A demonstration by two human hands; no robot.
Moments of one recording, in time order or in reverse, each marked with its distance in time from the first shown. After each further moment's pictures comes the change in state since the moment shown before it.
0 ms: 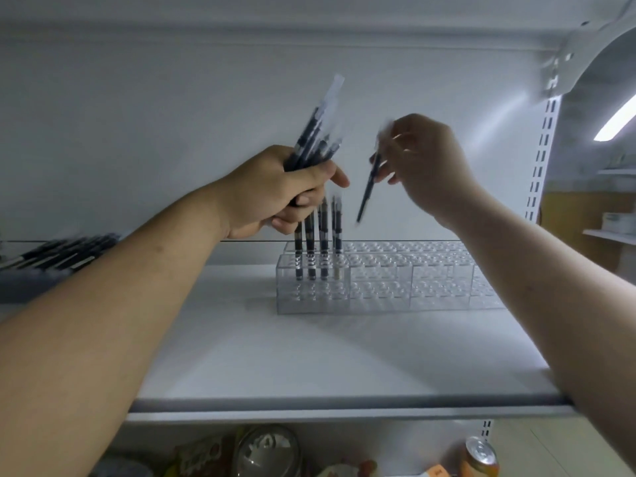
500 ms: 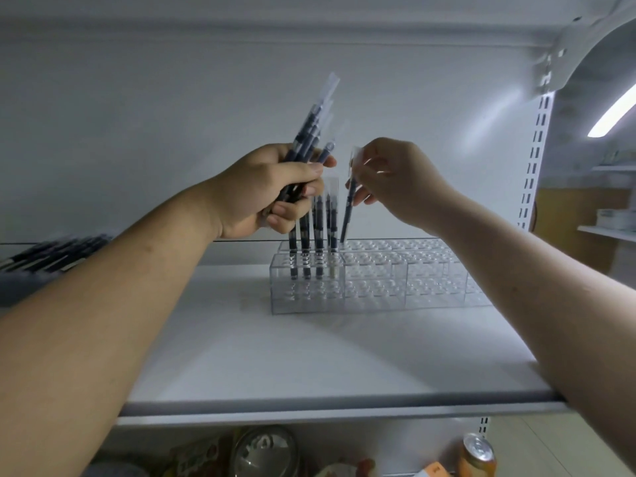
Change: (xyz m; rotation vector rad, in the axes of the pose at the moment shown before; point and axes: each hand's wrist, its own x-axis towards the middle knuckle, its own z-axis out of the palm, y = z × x) left_hand 0.003 -0.002 -0.002 -0.188 0.006 -0.051; right_hand -0.013 -0.002 0.009 -0.159 -0.226 0.003
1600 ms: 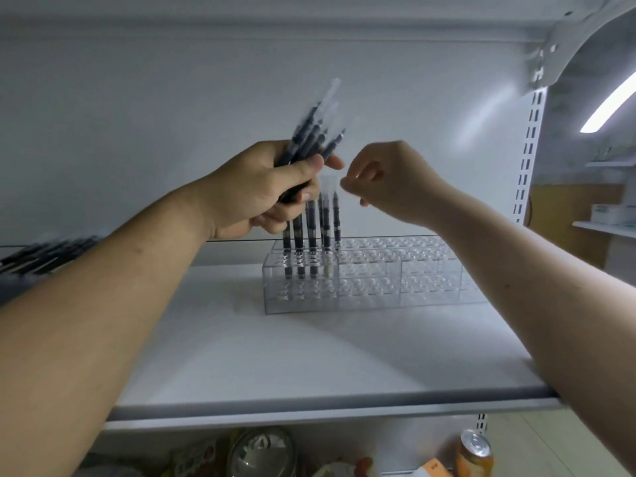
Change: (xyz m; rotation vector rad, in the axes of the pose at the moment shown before) left_hand 0.000 0.002 0.005 0.137 -0.023 0.035; right_hand 0.005 0.014 -0.005 -0.197 -0.044 -0.022
